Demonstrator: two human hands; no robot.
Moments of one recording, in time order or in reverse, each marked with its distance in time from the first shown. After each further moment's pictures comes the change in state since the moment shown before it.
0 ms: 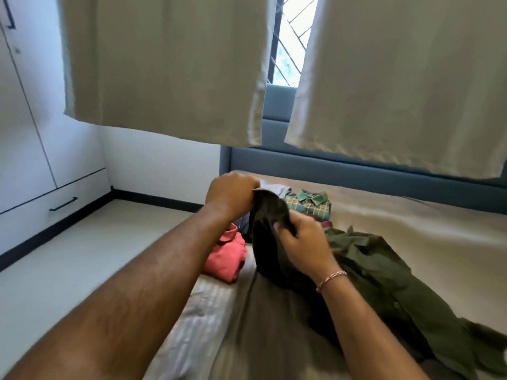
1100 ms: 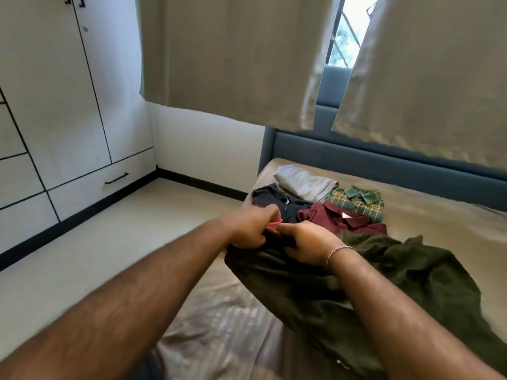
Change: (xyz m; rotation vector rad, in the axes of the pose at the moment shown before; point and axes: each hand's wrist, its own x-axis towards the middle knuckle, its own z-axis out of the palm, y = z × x) left_hand -0.073 -0.079 0.026 -0.208 -0.562 0.001; right_hand 0.053 0.011 0.101 -0.519 -0.764 -0.216
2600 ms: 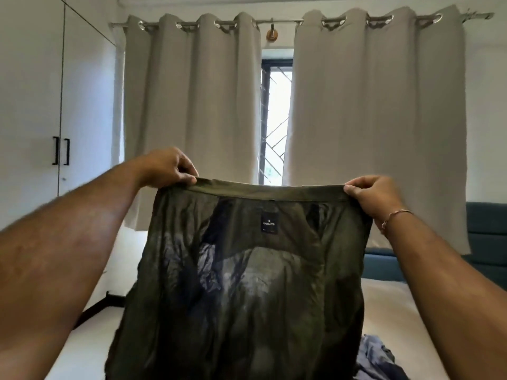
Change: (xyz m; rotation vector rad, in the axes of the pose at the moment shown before) left_hand -0.132 0.069 -0.330 0.034 0.614 0.013; right_hand -0.200 0.060 -0.310 0.719 1.158 0.384
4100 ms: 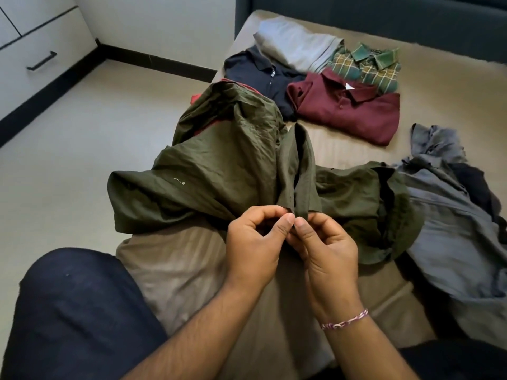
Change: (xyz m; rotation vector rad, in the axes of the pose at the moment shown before) left_hand -0.259 0.060 0.485 -1.183 0.125 -0.830; right_hand -0.369 0.230 0.191 0.582 -0.121 0.964
